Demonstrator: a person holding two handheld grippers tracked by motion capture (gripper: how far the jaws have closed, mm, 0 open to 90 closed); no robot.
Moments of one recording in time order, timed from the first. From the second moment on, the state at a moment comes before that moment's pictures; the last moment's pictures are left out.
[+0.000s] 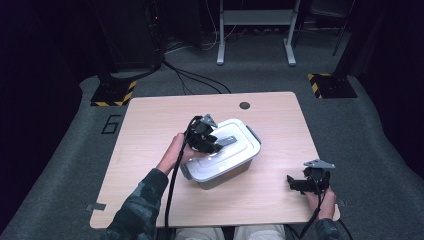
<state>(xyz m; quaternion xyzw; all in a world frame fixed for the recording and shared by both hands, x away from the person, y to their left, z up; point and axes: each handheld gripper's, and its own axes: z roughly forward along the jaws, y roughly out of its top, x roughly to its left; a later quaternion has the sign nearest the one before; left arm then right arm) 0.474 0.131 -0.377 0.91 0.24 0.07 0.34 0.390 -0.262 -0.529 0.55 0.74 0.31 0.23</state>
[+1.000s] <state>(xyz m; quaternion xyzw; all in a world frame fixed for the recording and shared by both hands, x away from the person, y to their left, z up) 0.432 0.251 -0.369 0.82 0.38 0.18 0.40 0.390 -0.262 -0.529 0.55 0.74 0.31 0.24</state>
